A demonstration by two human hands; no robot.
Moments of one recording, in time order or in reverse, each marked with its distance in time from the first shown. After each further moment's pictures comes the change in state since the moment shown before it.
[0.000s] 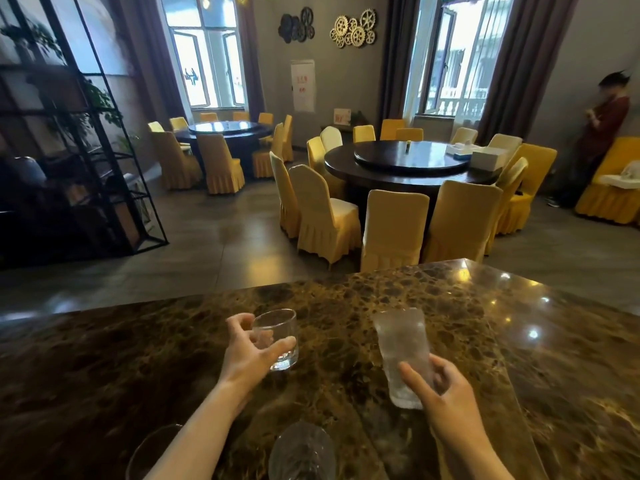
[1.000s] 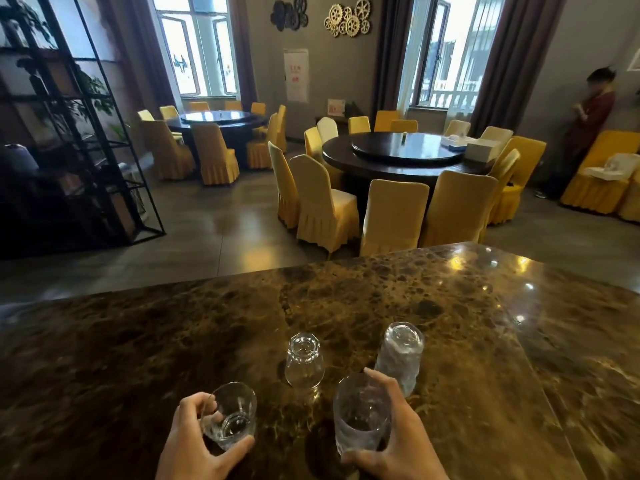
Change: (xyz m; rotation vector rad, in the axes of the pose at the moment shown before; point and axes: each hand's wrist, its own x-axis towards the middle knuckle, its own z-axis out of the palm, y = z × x) left_hand -0.140 -0.091 -0.128 0.345 0.084 0.024; right_hand -0.122 0.026 0.088 -0.373 -0.400 -0.254
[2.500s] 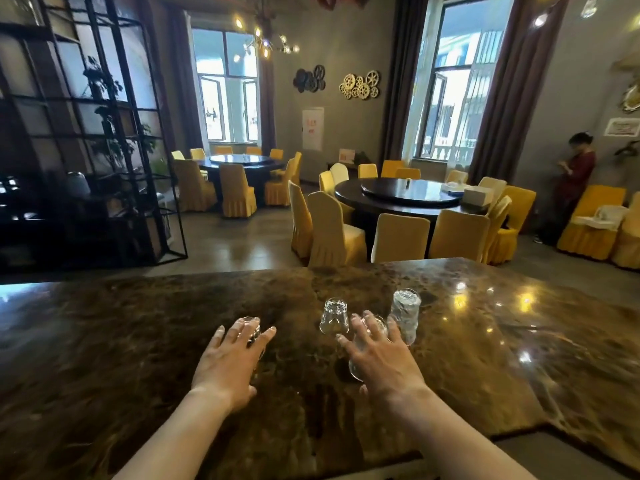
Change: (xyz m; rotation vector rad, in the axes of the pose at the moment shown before) left_hand -0.089 0.022 -0.108 1.066 -0.104 0.416; right_hand -0.090 -0.111 0.058 -1.477 -0.131 -0.240
